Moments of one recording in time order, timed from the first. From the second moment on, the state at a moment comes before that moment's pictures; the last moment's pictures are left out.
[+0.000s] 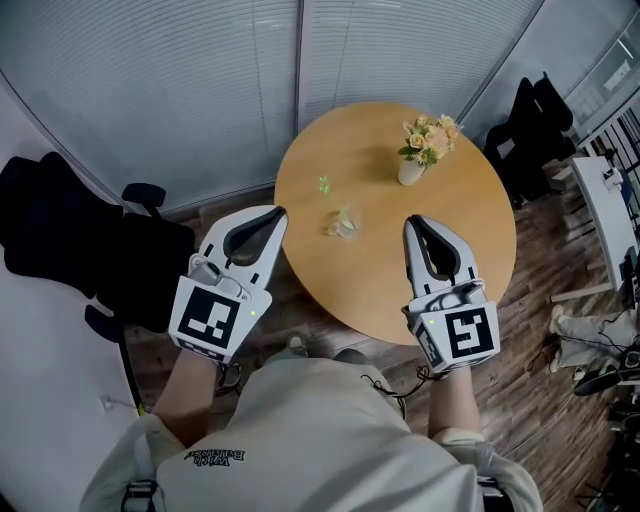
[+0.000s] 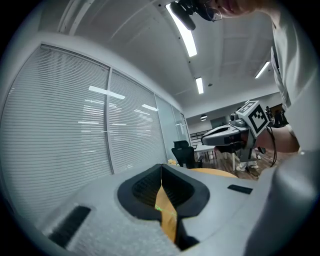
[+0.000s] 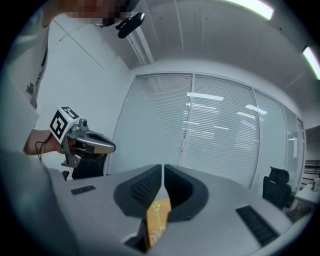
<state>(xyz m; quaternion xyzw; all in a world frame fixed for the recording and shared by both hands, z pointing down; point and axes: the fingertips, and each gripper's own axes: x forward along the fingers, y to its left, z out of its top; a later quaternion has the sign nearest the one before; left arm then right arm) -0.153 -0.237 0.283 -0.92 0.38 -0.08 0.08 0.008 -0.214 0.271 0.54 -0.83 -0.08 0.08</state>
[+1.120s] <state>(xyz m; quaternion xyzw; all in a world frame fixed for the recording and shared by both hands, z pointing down) -0.122 -0.303 0.286 -0.88 0.45 -0.10 0.10 0.050 -0.266 0.279 0.51 -0.86 -0.03 0.05</state>
